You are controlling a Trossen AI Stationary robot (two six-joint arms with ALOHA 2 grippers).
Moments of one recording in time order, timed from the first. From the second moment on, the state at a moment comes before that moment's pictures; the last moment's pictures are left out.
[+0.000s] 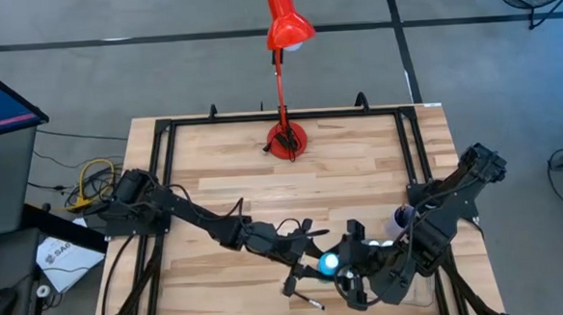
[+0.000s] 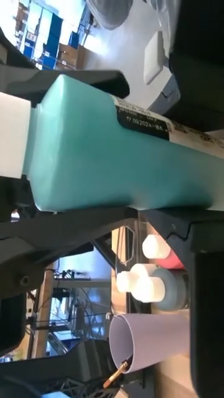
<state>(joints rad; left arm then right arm) -0.40 1.88 1.28 0.56 -0.06 -0.17 0.76 1.63 1.61 -0.77 0.61 0.69</state>
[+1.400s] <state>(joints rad) -0.45 1.60 1.05 0.47 -0.24 -0.10 1.25 1.64 1.61 -1.40 0.84 1.70</state>
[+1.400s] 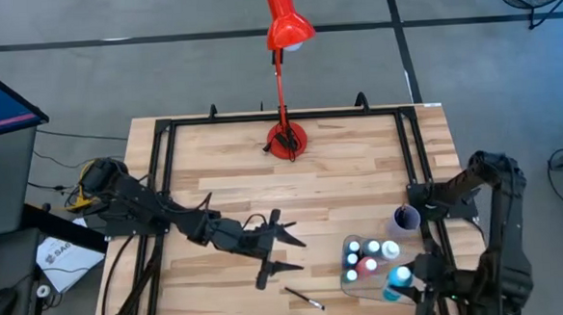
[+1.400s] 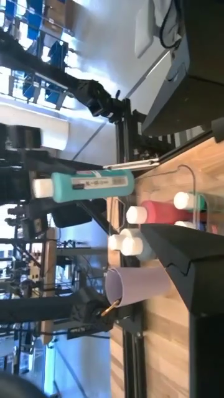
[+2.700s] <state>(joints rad) -0.45 1.60 1.05 0.48 -0.26 -0.10 1.33 1.93 1.37 -1.56 0.84 2.25</state>
